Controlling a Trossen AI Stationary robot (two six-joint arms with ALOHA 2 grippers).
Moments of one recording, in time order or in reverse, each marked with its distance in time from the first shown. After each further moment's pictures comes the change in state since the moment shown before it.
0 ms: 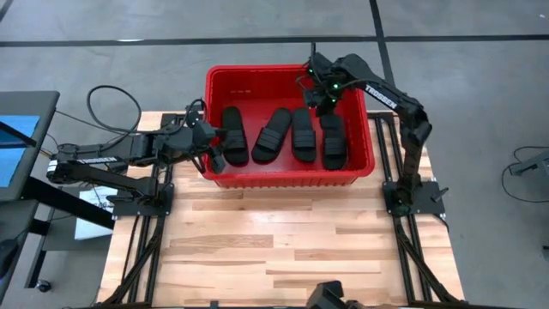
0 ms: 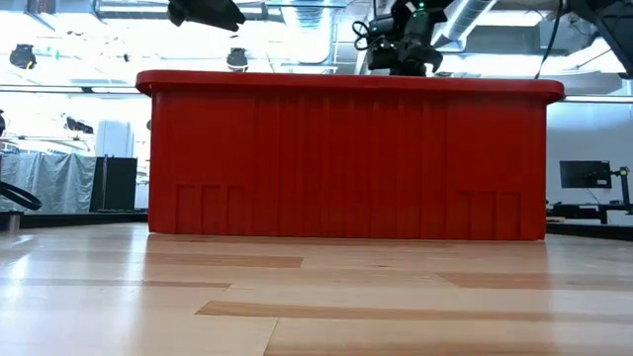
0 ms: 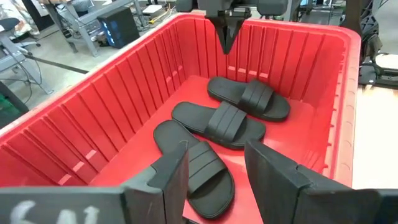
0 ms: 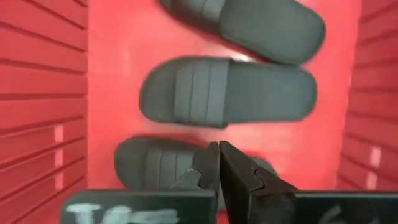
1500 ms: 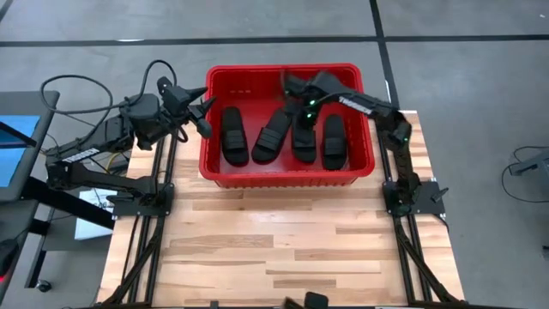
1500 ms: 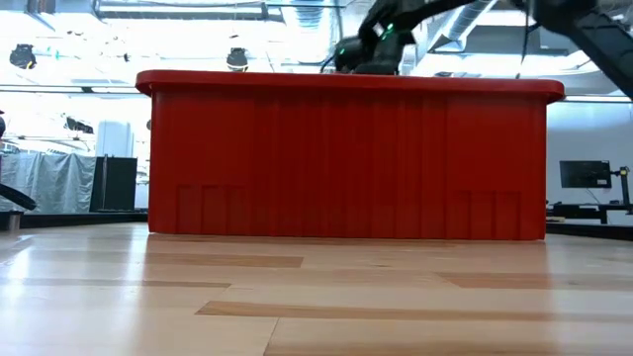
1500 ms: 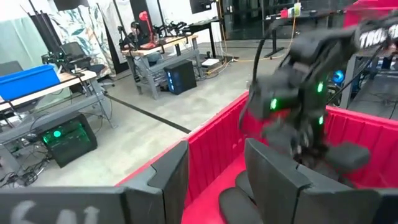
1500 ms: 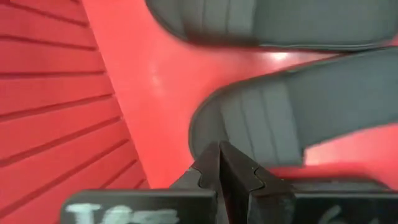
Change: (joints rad) left arm 0.146 0.001 0.266 0.016 -0.102 0.142; right arm 0.121 0.152 0.027 0.047 -0.051 0.506
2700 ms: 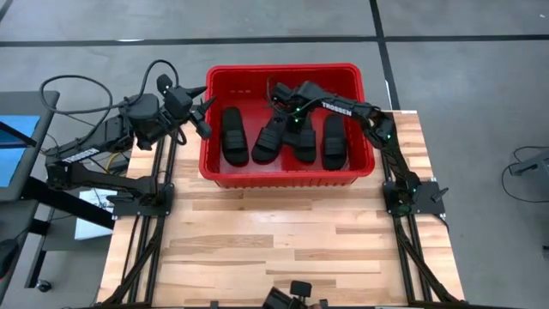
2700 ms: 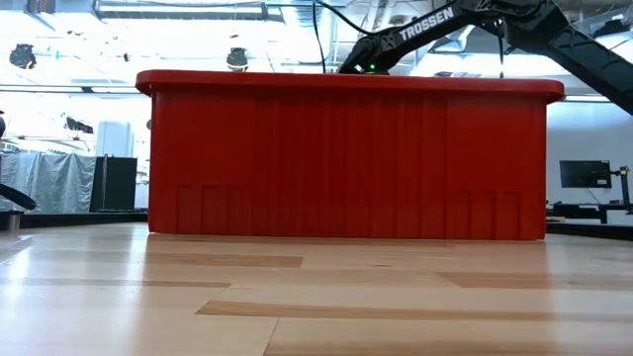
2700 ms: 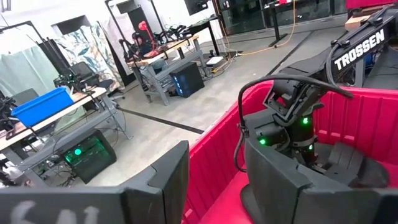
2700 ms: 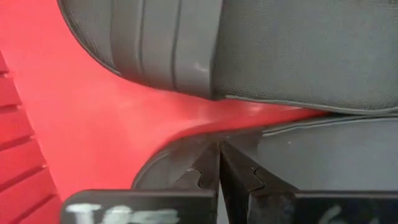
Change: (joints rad) left arm 0.000 -0.002 0.000 0.001 -0.005 0.154; right arm 0.002 0.189 -0.001 0.201 0.075 -0.074
